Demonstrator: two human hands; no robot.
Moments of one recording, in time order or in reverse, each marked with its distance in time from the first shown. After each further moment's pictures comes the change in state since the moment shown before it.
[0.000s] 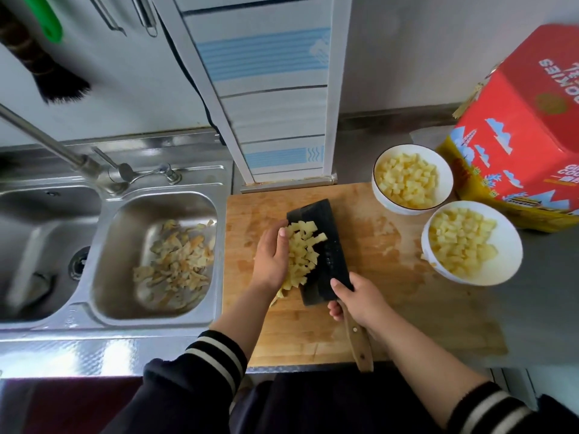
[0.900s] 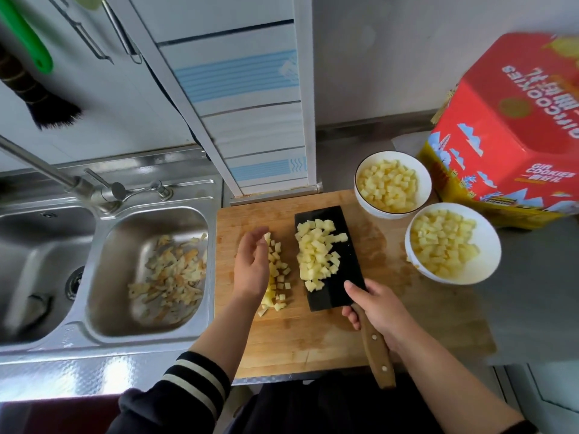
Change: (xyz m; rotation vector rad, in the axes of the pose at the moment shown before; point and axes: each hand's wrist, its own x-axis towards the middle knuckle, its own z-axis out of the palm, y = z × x) left_hand -0.011 0.030 -0.009 -0.132 0.101 -0.014; right_hand -0.033 -0.002 -0.041 0.219 0.016 -0.043
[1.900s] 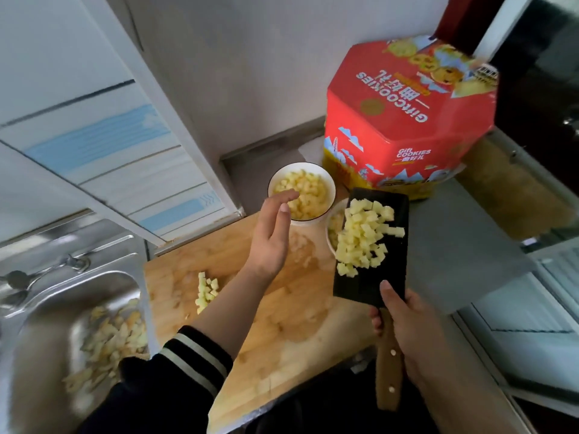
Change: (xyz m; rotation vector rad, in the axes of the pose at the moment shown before) left_hand 0.000 0.093 0.129 0.070 -0.513 0.460; right_hand -0.085 0.009 -0.068 0.470 0.514 -0.164
